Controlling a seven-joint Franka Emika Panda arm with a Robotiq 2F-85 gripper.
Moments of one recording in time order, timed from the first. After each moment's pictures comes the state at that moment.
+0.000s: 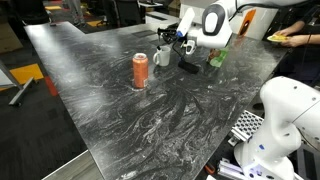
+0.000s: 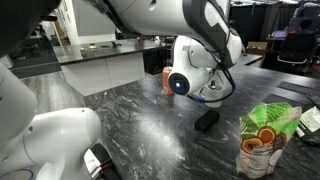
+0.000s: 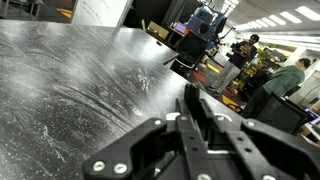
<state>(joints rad) 1.08 -0.48 -1.33 -2.29 2.53 2.73 -0.46</state>
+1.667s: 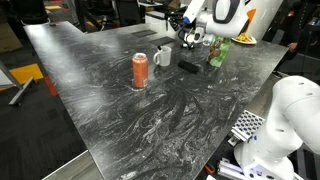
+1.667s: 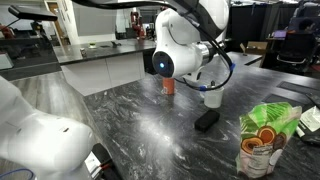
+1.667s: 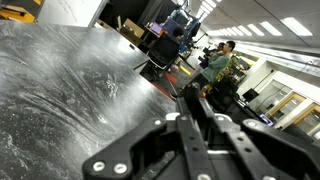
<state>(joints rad) 0.43 -0.40 -0.69 -2.35 2.61 2.74 -0.42</state>
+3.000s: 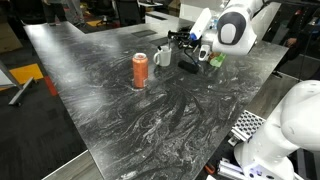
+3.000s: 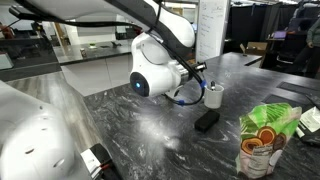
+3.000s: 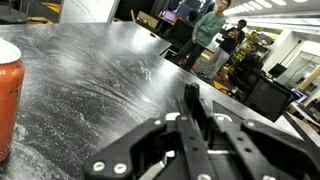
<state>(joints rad) -0.13 -0.43 -0.14 -2.62 2.60 2.62 -0.10</state>
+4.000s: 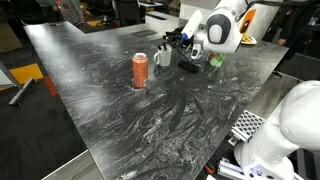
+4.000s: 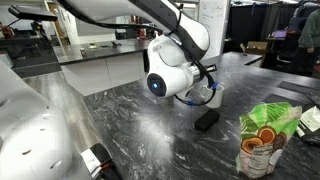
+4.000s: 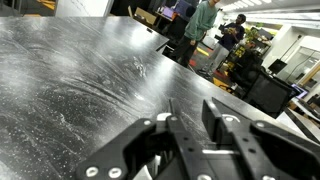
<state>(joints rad) -0.16 -0.25 -0.13 -2.50 2.60 2.56 -0.09</state>
